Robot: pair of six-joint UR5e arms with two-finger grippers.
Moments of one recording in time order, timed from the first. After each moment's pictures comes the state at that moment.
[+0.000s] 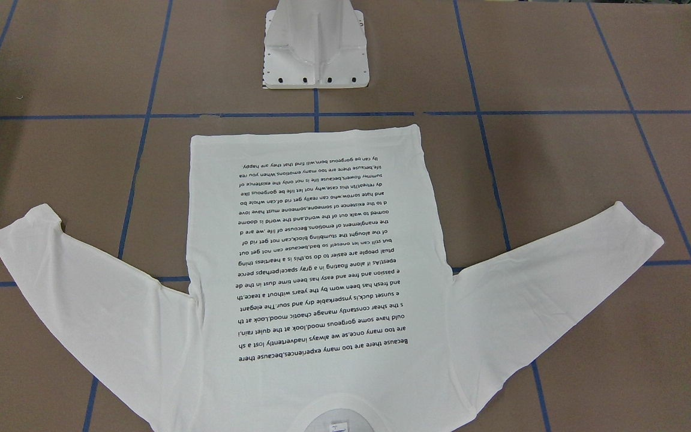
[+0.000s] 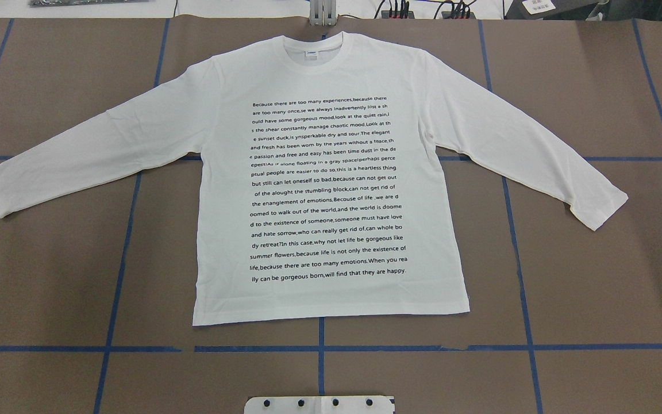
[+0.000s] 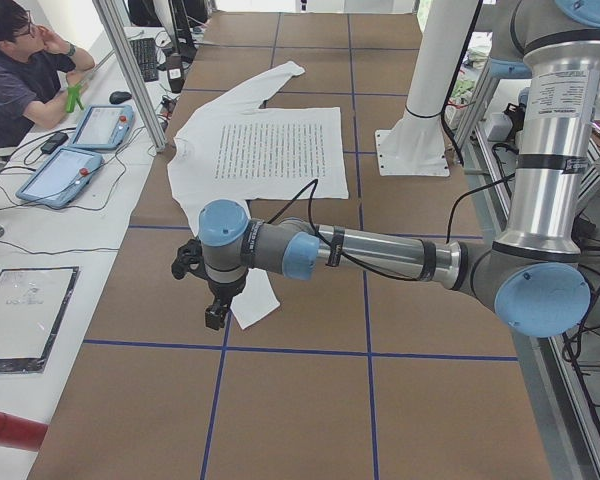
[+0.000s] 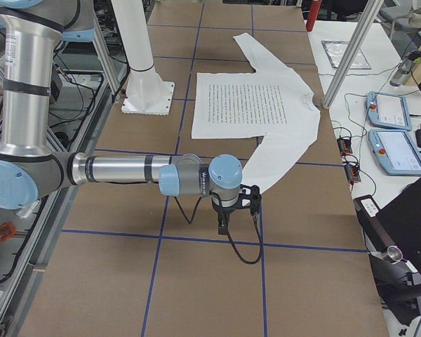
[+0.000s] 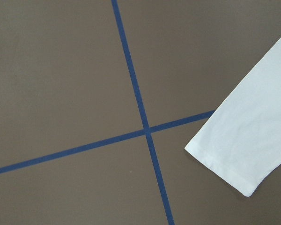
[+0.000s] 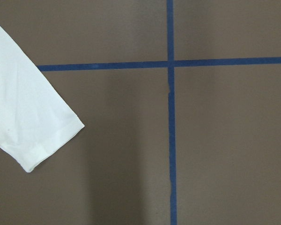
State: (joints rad) left arm -1.54 -1.64 -1.63 -1.69 -2.32 0.13; right arm 1.52 -1.72 1.75 -1.51 2.42 0.12
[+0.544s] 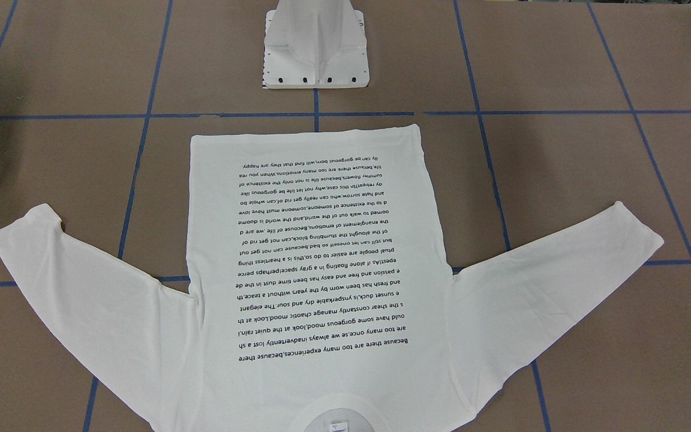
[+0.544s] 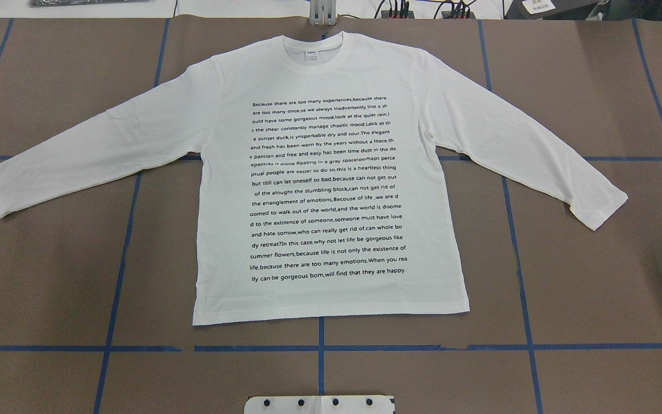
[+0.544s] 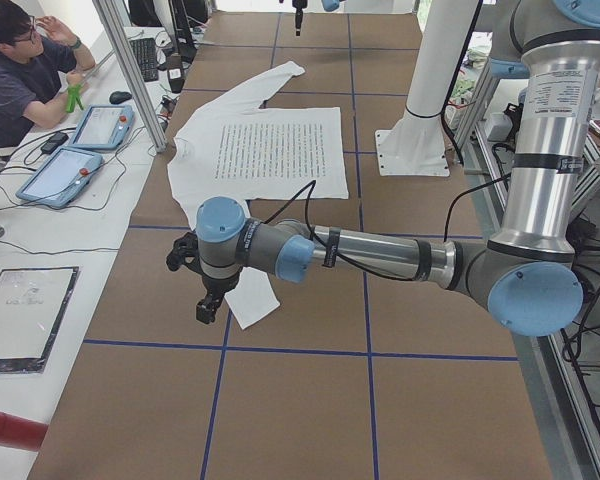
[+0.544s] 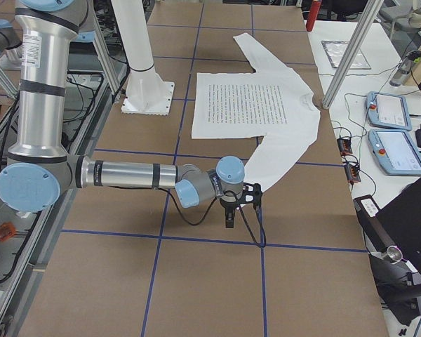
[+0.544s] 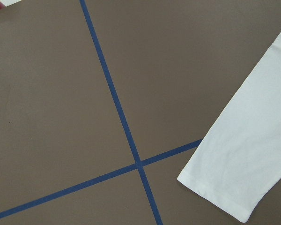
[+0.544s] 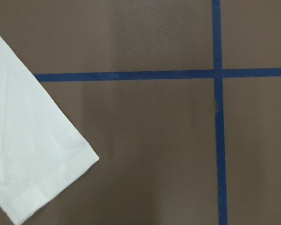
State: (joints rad) left arm -1.53 -1.65 -1.60 -1.77 -2.32 0.12; right arm 1.26 -1.69 1.60 -1.07 2.28 0.52
